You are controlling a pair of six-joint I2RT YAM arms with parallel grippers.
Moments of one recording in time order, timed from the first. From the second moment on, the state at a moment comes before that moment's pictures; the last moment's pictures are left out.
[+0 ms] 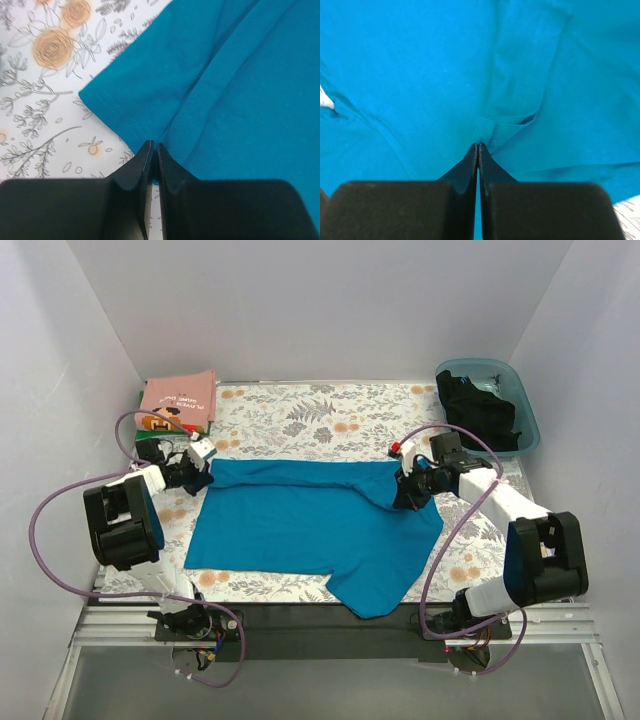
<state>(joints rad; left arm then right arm) 0.31 1.73 0.92 -0.19 0.81 0.96 0.22 1.42 0.88 -0.53 -0.64 -0.46</state>
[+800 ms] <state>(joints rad) 0.18 1.72 1.07 -0.45 0.90 0.93 0.25 1.75 1.35 -0.74 -0.65 -0.46</state>
